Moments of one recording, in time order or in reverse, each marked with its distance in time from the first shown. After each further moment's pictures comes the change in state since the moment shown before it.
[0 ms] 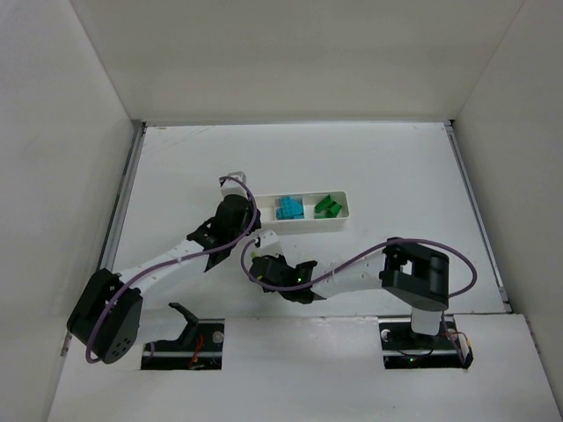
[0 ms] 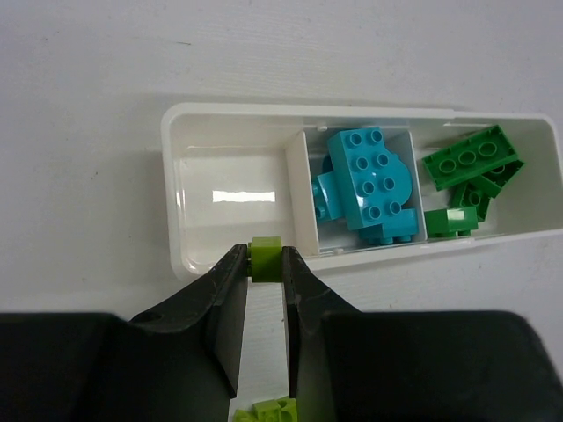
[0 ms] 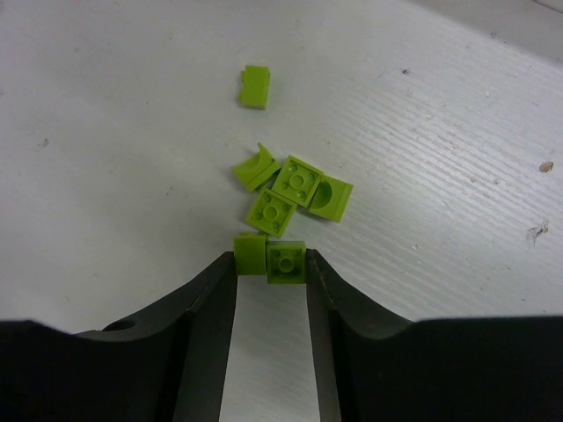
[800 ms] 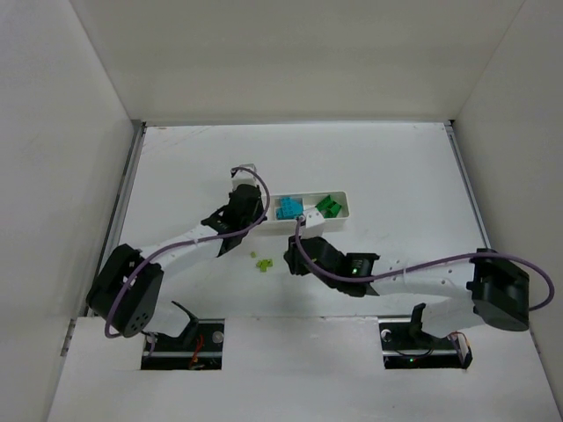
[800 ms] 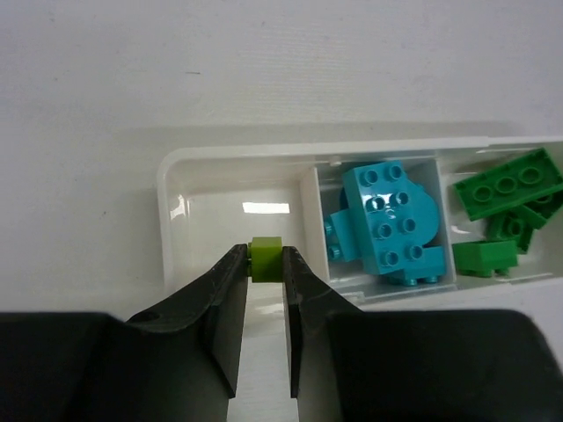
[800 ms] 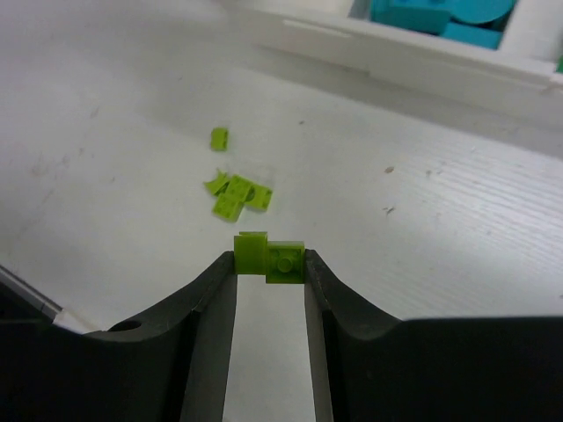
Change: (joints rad) left arm -0.003 0.150 0.110 0.004 -0.048 0.061; right arm -0.080 -0.461 -0.257 0.040 -0.023 -0.009
